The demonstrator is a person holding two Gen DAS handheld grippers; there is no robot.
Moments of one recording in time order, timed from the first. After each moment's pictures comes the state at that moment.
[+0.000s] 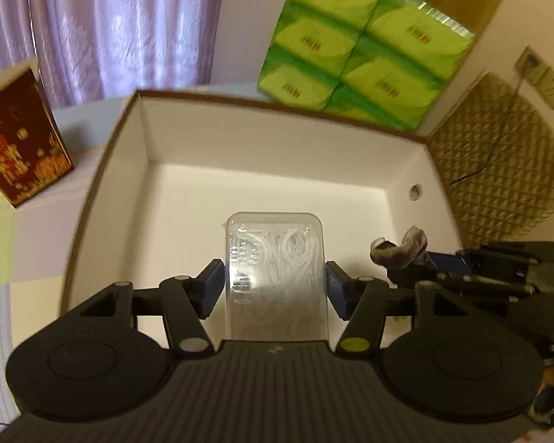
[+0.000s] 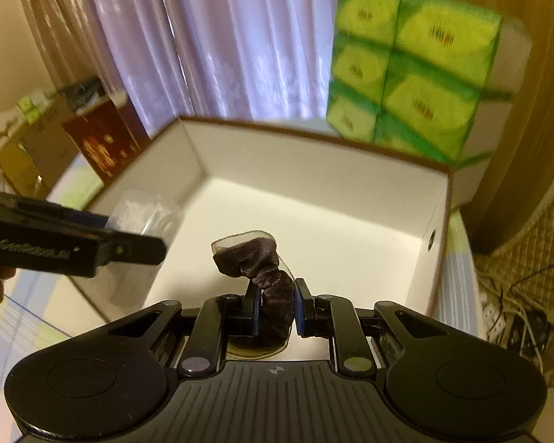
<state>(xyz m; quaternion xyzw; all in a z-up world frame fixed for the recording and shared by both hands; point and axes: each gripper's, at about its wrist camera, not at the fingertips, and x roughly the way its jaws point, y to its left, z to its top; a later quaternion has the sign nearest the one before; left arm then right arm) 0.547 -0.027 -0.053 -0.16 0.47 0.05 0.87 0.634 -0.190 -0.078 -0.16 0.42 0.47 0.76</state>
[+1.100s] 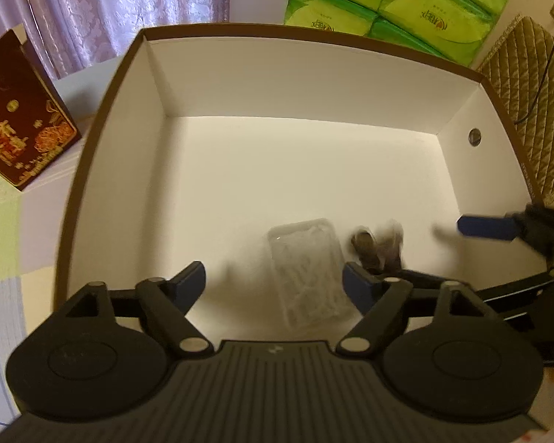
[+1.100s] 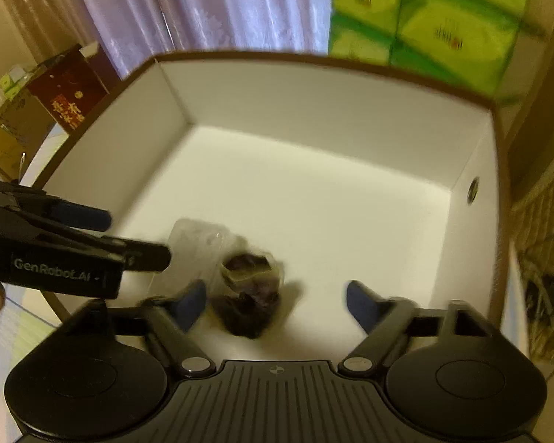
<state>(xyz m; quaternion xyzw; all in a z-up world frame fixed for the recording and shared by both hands) 0.556 -0.017 -0.094 -0.11 0.54 0.08 0.83 0.636 -0.171 -0.113 -0.19 0.46 0.46 0.74</state>
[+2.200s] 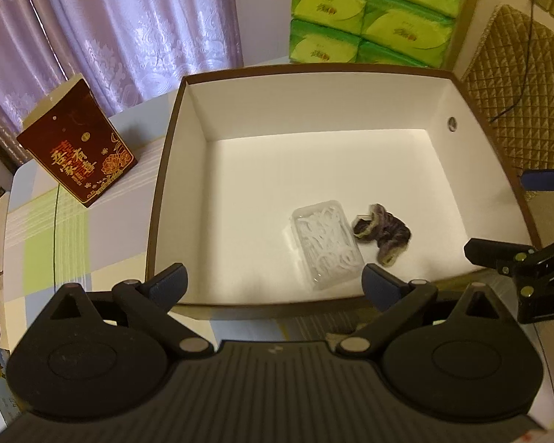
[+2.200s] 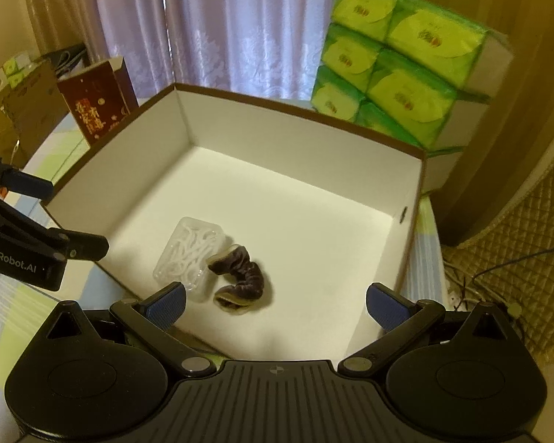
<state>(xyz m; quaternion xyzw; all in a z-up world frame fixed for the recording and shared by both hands) 0.495 -0.041 -0.034 -0.04 0.51 0.12 0.85 0.592 -0.218 -0.052 -0.22 0.40 0.43 0.78</state>
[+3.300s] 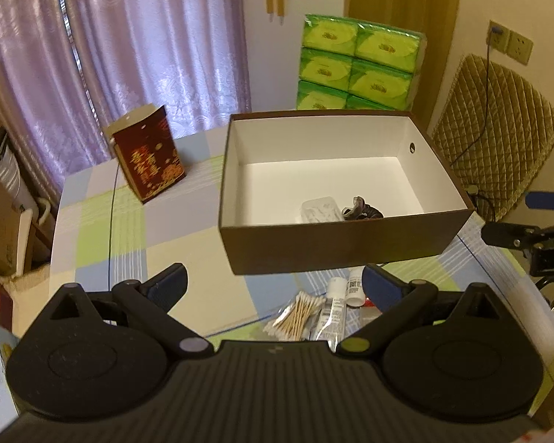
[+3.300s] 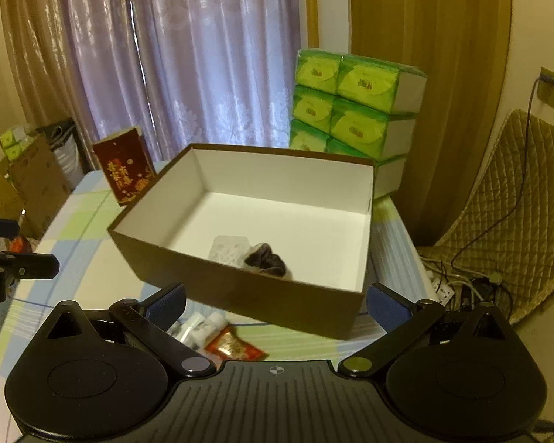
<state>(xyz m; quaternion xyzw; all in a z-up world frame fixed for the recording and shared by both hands) 0.338 -0.058 0.039 -0.05 0.41 0.13 0.90 0.481 -0.301 0.001 -0.12 0.34 0.41 0.84</state>
